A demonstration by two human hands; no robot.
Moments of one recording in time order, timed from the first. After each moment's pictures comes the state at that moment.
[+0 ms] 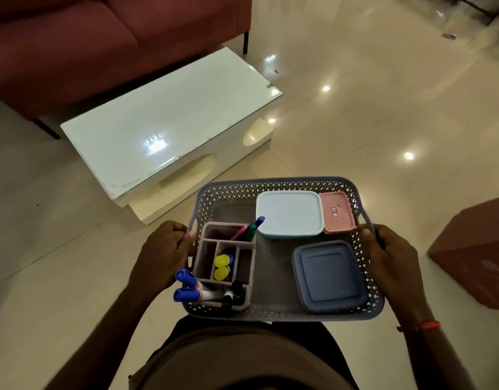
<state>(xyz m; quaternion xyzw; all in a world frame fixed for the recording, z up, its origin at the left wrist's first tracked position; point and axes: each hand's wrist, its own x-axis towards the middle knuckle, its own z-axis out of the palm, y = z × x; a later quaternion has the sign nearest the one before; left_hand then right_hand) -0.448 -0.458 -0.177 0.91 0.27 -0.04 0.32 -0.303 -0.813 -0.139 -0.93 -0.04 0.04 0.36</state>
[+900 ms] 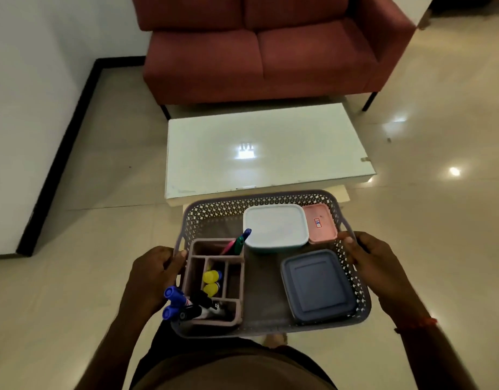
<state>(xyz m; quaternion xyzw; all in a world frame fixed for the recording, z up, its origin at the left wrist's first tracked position) -0.344 -0.468 -0.159 0.73 0.58 0.10 0.33 -0.006 -0.657 -0.143 -0.81 -0.25 0.33 0.43</state>
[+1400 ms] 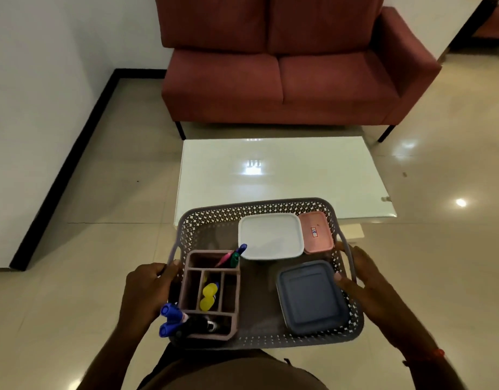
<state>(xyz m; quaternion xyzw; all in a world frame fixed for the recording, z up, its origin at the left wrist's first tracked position) -0.340 -0.348 -0.177 0.63 0.66 0.16 0.37 0.005 -0.538 -0.148 -0.77 -0.36 0.40 0.34</state>
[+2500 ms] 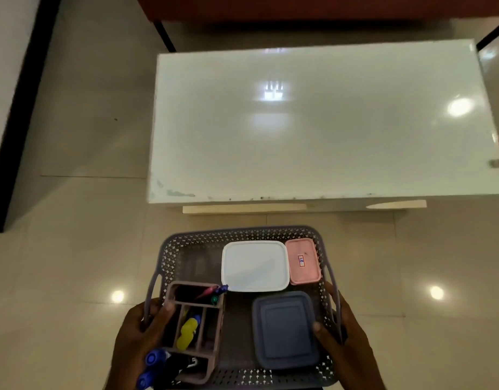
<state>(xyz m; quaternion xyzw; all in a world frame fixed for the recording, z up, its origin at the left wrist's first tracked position) -0.289 -0.285 -0.414 0.38 0.78 0.09 0.50 0.012 -0.440 -0.431 -0.77 -0.20 0.52 0.31</state>
